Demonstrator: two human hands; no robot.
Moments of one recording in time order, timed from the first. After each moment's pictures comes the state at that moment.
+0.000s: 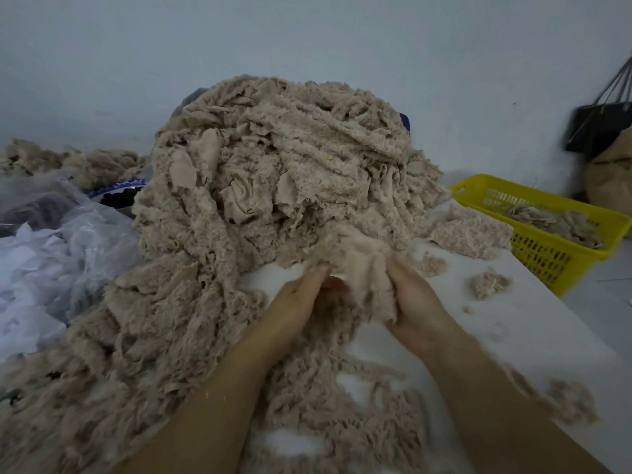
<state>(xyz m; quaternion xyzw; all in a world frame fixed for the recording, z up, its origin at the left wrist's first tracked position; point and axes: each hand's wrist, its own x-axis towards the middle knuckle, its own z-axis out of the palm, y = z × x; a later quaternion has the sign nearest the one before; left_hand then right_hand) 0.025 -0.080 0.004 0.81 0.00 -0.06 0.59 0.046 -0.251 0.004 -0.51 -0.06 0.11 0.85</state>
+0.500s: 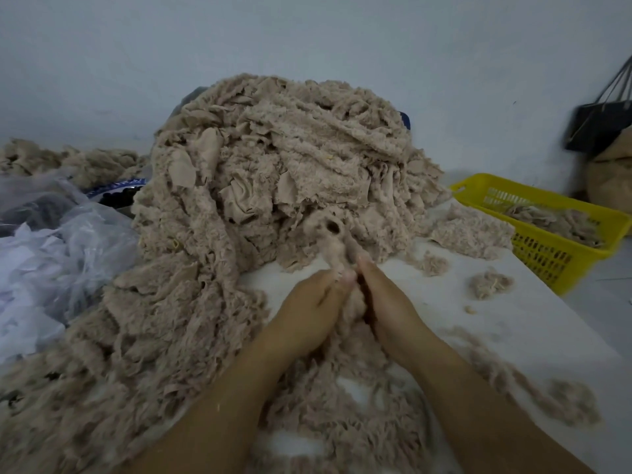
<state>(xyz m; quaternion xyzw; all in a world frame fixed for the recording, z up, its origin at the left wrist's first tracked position) 0.020 -0.091 0.002 0.86 -0.16 0.07 0.48 0.036 -0.228 -0.006 -0.65 -0.03 0.10 0.76</state>
